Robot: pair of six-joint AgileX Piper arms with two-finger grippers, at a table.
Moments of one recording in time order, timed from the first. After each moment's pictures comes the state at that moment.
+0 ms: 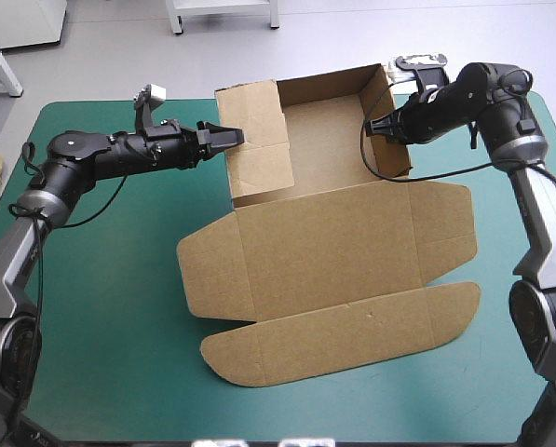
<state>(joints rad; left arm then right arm) -0.06 1.68 -1.42 -1.31 0.93 0.74 0.17 1.84 -1.99 0.26 1.14 -0.11</state>
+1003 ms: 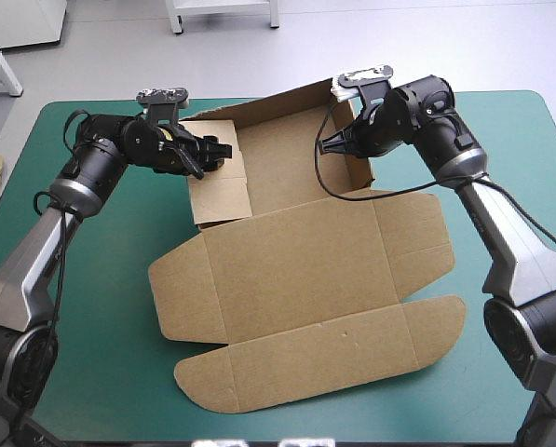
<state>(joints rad) -0.29 1.69 -1.64 -0.15 0.88 -0.12 0.41 1.84 -1.99 -0.03 1.11 0.13</state>
